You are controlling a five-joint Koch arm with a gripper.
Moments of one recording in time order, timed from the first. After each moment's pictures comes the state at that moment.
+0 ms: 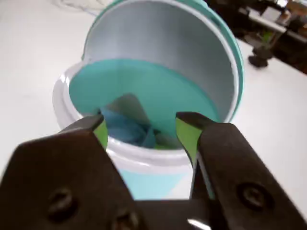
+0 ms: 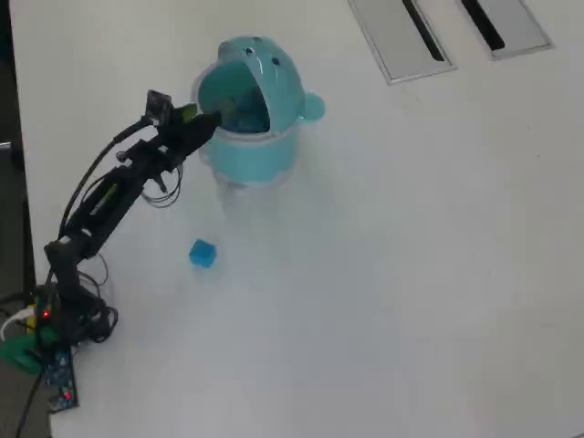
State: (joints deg) arm -35.8 83.8 68.6 29.6 -105.6
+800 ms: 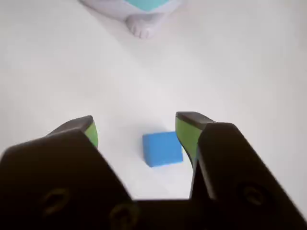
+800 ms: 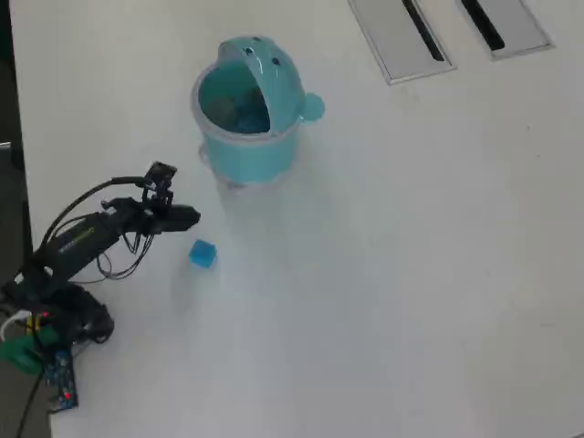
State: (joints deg) arm -27.1 109.1 112.9 48.6 -112.0
